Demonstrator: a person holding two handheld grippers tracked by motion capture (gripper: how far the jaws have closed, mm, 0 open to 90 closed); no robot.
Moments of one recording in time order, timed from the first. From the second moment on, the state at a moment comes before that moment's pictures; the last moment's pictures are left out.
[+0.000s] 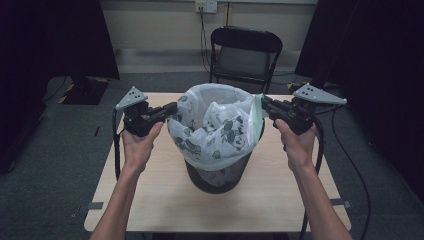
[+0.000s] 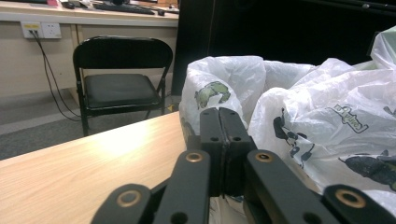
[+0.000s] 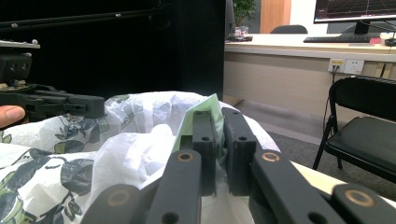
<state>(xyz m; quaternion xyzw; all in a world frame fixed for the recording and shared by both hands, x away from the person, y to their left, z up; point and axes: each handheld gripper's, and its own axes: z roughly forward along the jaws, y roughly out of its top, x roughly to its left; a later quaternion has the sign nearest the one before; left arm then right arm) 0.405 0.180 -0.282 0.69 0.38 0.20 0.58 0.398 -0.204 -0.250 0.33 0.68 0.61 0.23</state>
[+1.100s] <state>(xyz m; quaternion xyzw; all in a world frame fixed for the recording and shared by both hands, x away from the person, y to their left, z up) 0.375 0.105 -0.198 0.68 0.24 0.14 0.68 0.390 -0.148 -0.213 0.24 0.71 0.65 0.15</state>
